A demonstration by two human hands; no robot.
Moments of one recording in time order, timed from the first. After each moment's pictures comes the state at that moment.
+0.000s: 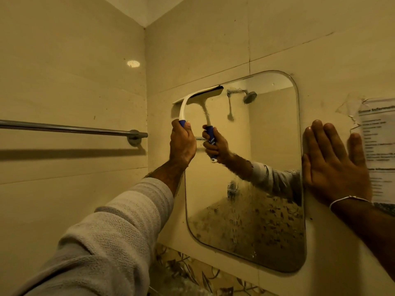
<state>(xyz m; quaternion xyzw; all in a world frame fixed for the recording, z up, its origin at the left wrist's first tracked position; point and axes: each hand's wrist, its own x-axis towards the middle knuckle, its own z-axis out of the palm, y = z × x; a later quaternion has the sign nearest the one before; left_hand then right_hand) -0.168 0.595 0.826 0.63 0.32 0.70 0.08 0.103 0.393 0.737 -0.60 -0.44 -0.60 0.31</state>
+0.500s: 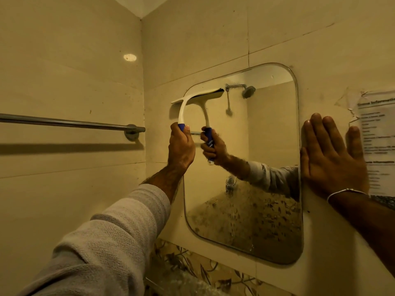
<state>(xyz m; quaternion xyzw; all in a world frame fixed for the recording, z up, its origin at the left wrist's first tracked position) -0.168 0.600 0.797 0.63 0.31 0.71 0.05 0.102 0.393 0.737 -0.60 -0.43 -0.59 0.31</state>
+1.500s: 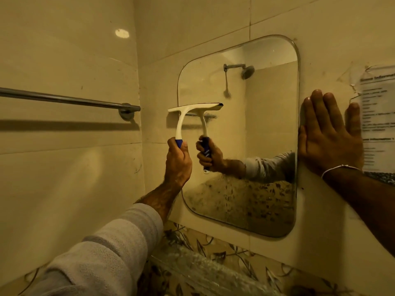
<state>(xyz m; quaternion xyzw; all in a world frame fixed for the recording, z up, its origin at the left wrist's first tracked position) -0.173 0.598 0.695 0.65 0.32 0.69 0.08 0.103 0.395 0.736 -0.62 -0.44 -0.58 0.30</state>
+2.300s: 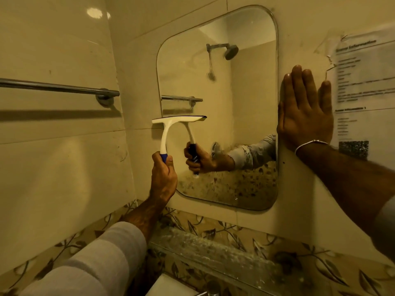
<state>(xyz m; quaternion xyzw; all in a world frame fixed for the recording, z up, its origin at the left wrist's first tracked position) -0.187 0.589 0.614 0.69 0.33 0.64 0.14 0.095 0.400 0.729 -0.63 -0.41 -0.58 0.32</state>
